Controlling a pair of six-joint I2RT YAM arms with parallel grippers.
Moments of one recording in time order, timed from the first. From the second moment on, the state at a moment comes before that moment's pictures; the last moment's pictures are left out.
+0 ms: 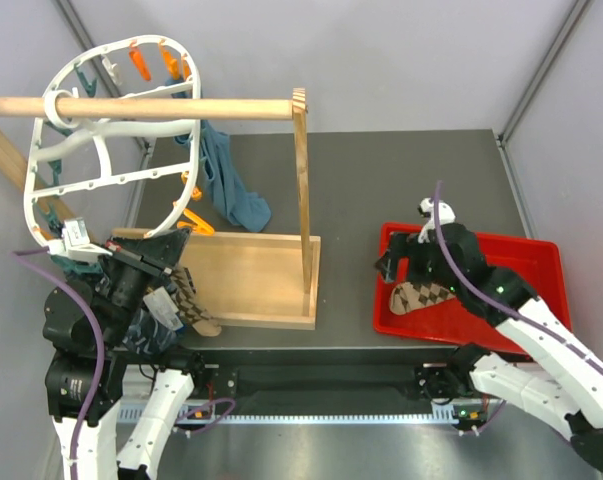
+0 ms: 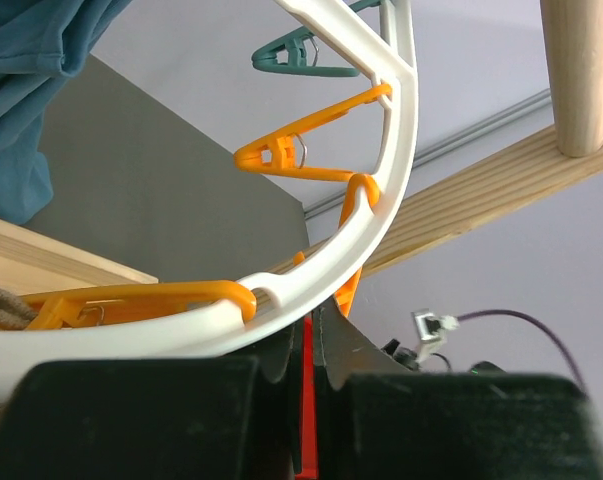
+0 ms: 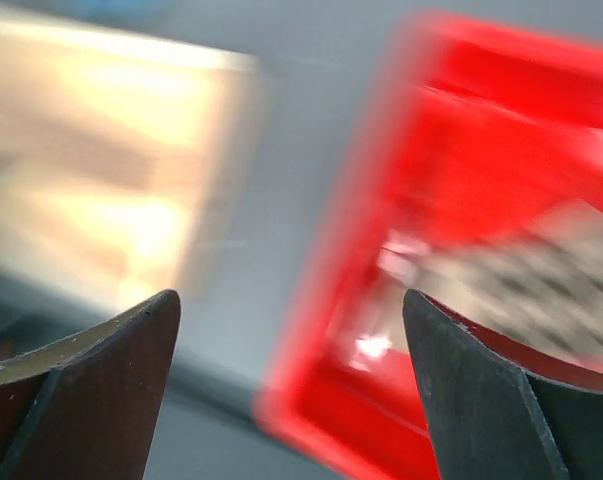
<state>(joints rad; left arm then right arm) -0.12 0.45 1.19 -0.68 0.15 -1.00 0.62 0.80 0.84 -0.70 0.16 0.49</state>
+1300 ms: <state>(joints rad) -0.12 0.44 1.19 -0.68 0.17 -1.02 1.18 1.60 1.62 0.00 -0.22 0.38</state>
